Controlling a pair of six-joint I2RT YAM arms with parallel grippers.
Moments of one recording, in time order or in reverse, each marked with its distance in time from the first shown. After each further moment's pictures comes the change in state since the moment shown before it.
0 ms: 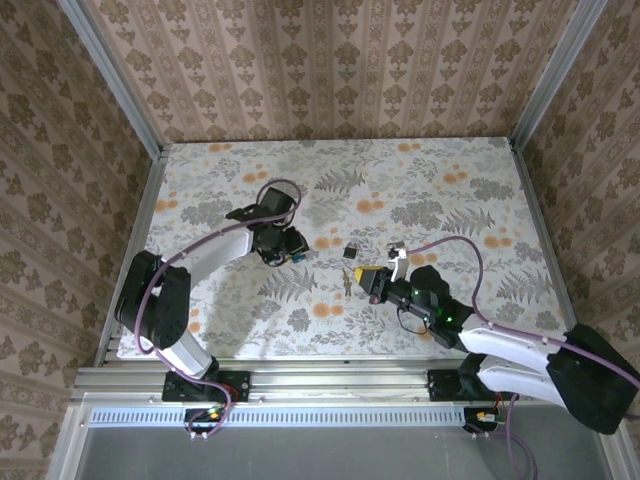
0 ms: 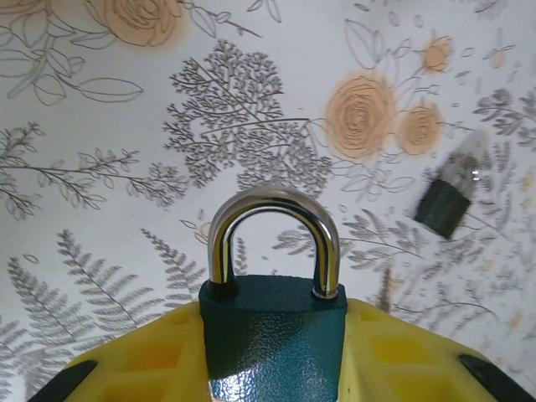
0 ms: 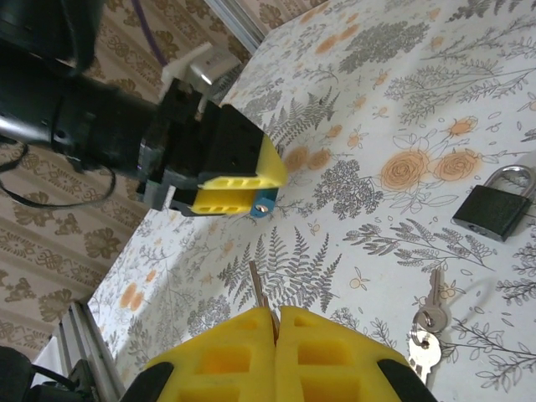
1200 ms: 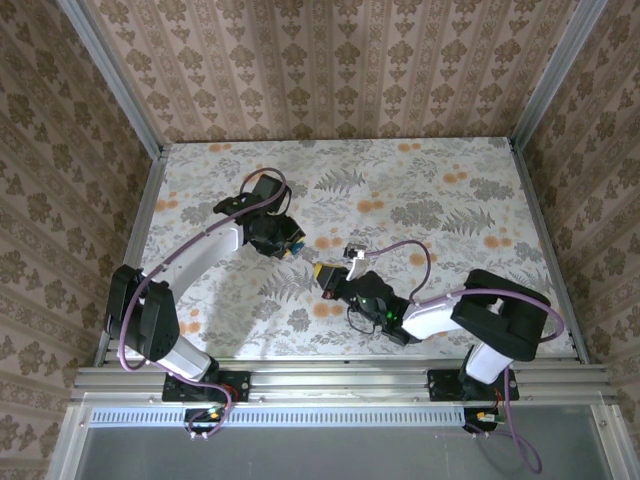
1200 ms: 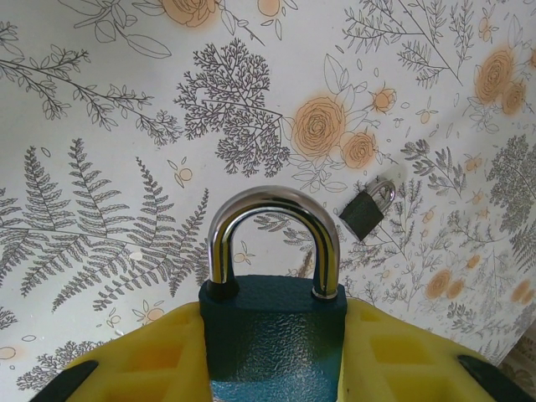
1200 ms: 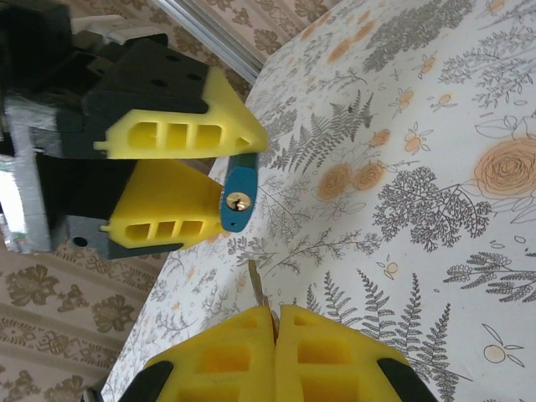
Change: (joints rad) left arm -0.001 -0.079 0.116 -0.172 -0.017 -0.297; right arm 0.246 0.561 0.218 0.393 0.357 0.213
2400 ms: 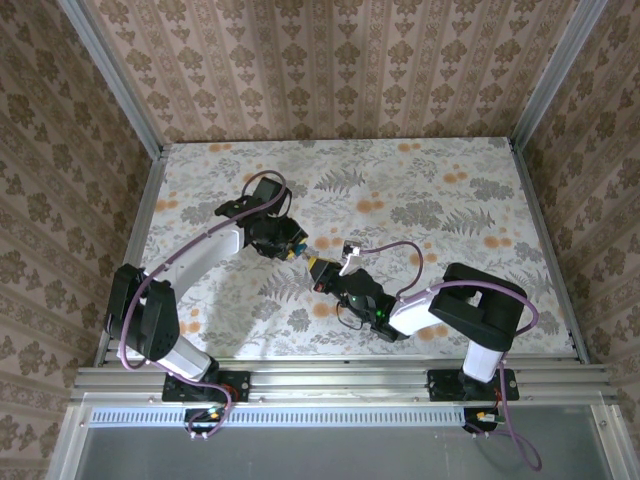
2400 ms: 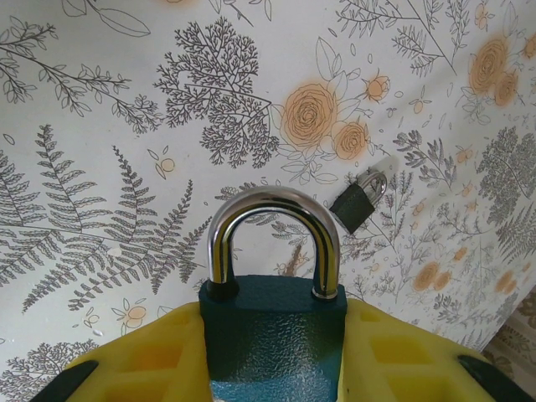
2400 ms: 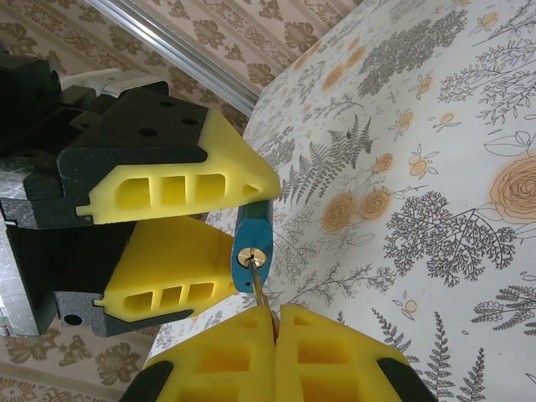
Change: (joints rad) left arm 0.000 0.002 -0.039 0.062 0.043 -0.023; right arm 0.007 0.112 0.075 0.079 0.079 0.054
